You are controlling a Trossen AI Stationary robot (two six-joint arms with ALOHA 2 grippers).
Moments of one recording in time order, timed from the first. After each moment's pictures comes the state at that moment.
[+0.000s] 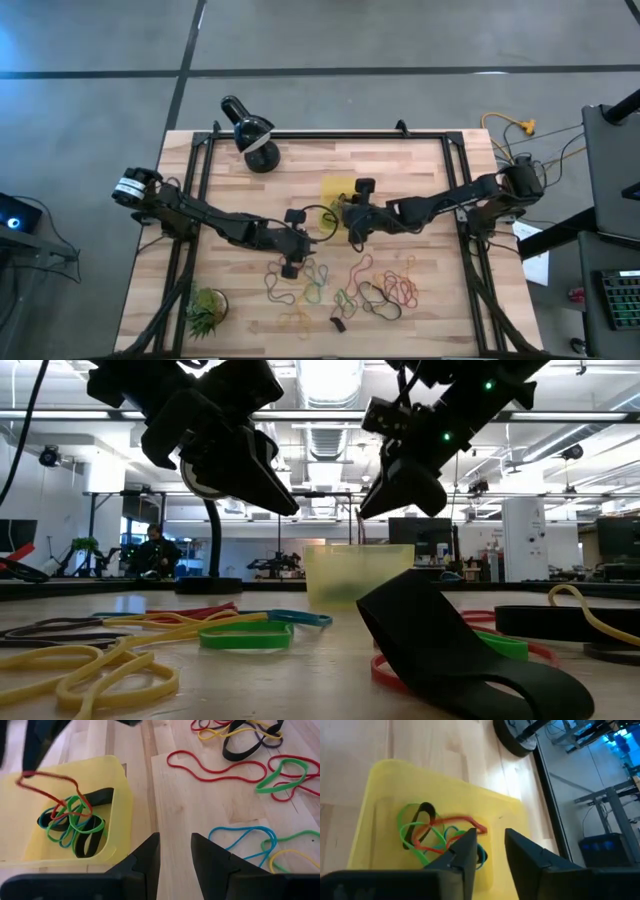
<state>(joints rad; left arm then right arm) -0.26 1.55 0.86 0.01 -0.25 0.03 0.12 1.62 0.93 -0.10 0.62 -0.22</state>
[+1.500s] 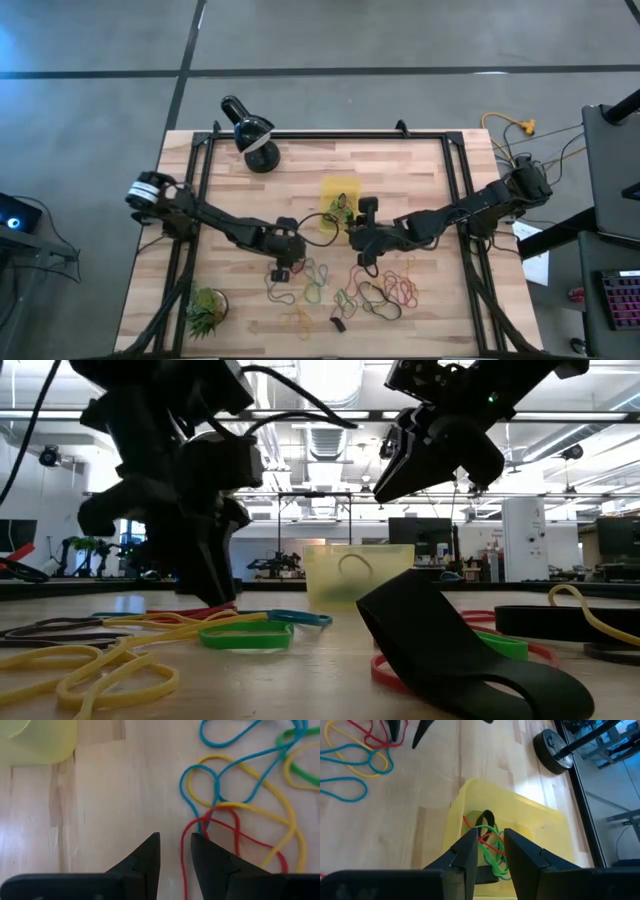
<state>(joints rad) -0.26 1.67 0.86 -0.23 -0.14 -0.12 0.28 1.57 0.93 -0.18 0.57 -0.10</state>
